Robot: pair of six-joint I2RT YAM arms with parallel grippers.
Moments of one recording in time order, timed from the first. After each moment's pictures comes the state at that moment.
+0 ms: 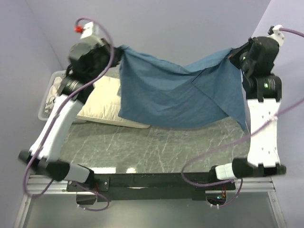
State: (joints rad) left arm -0.39 1.36 1.71 -0.32 0.02 -0.53; right arm 0.03 1.36 1.98 -0.78 0.23 0.60
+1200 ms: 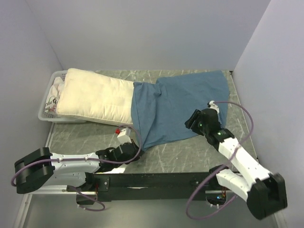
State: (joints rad) left arm -1.13 1.11 0.29 0.18 -0.36 -1.19; right arm 0.32 0.89 0.56 -0.34 0.07 0.72
